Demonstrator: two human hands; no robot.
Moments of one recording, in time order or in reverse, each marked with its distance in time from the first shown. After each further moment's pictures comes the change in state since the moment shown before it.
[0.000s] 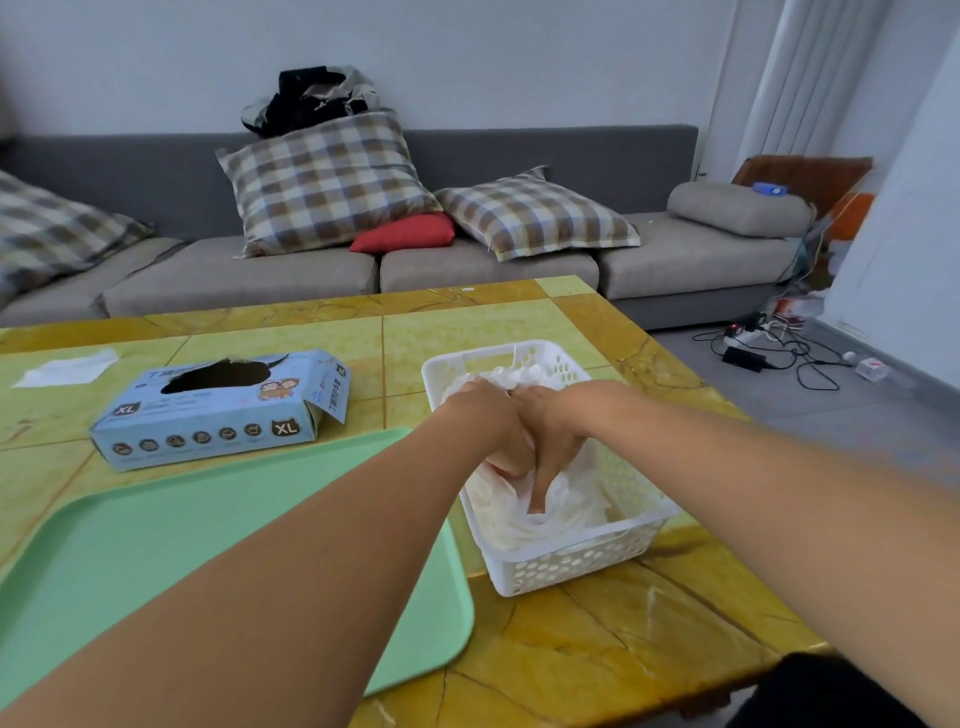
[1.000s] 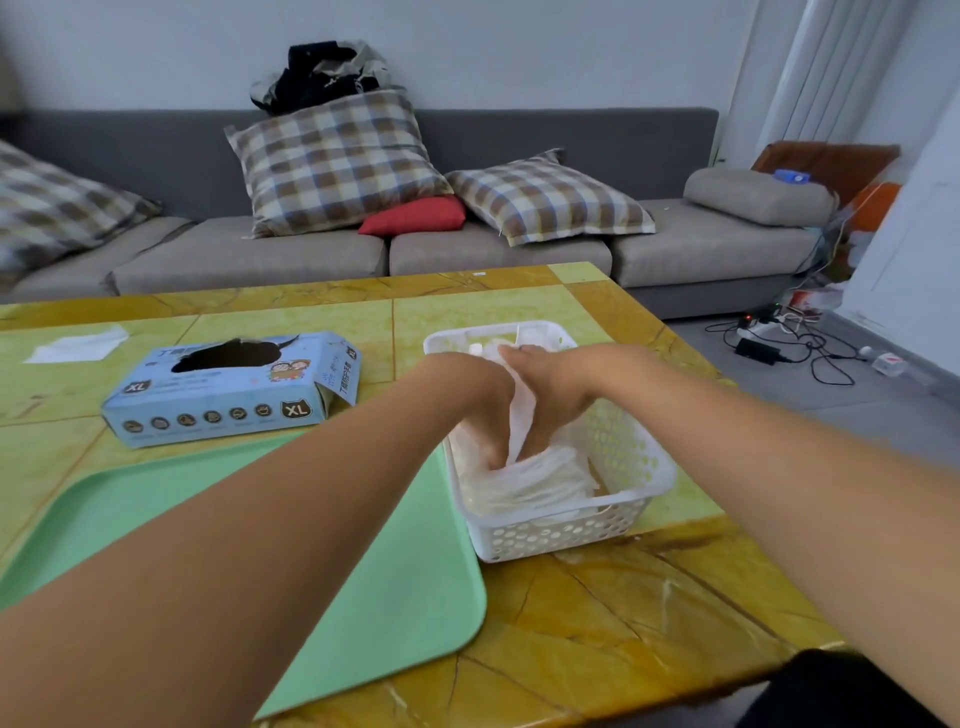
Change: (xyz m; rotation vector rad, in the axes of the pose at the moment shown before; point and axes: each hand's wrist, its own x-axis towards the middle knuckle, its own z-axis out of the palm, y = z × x) left_hand 0.005 -0.030 -0.013 0.103 -0.104 0.050; right_hand -0.010 0.002 -0.029 0.162 0.043 0.015
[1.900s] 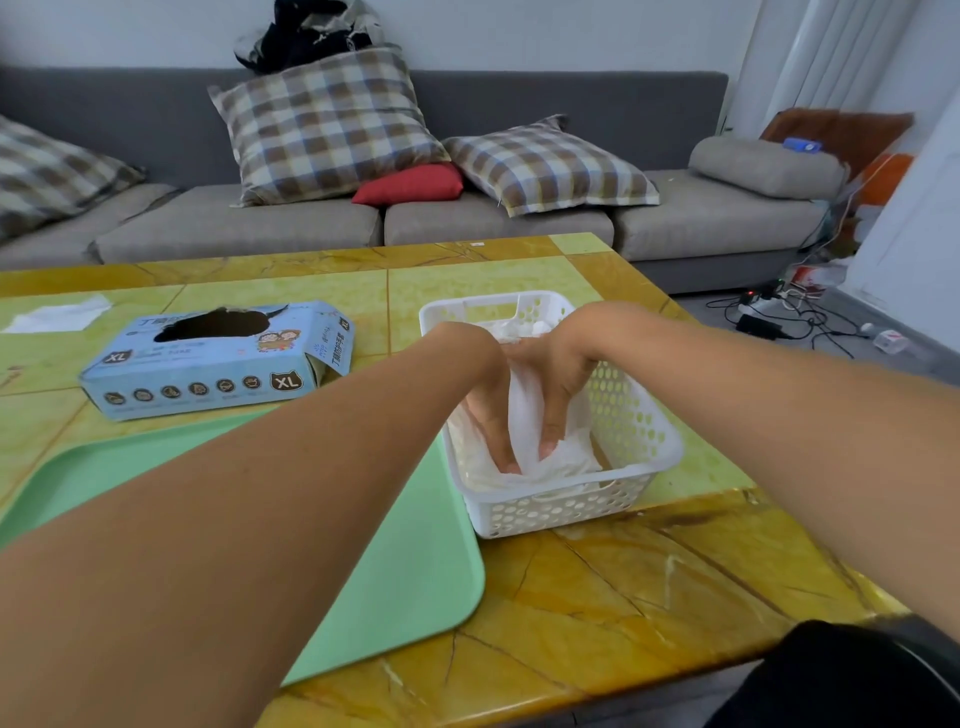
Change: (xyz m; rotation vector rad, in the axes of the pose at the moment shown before) left_hand 0.013 0.007 0.002 0.036 -0.230 -0.110; right_hand 0.018 -0.001 -0.003 -0.146 -0.215 0.036
